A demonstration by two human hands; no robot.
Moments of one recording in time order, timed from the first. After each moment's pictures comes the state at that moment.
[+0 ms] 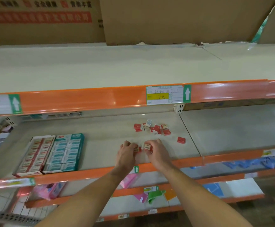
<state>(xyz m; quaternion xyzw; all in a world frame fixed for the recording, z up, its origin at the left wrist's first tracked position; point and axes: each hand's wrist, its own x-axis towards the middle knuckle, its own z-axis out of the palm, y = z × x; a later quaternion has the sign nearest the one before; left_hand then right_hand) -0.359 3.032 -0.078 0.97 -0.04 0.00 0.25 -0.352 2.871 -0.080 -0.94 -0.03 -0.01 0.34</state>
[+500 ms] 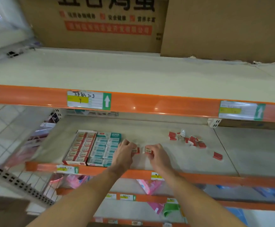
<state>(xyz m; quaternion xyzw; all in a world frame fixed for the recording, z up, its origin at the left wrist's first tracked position) -0.376 3.191 -0.050 0.97 0.00 0.04 0.24 -0.349 3.016 -0.071 -0.93 -0.11 0.00 0.34</state>
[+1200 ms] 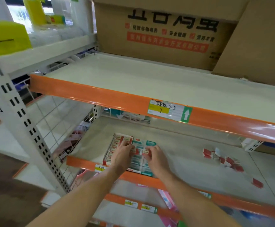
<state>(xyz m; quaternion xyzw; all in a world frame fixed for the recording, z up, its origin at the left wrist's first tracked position) -0.399 3.356 -0.049 0.96 0.05 0.10 0.26 -0.356 3.189 -0.049 -0.94 -0.16 0.01 0.30</state>
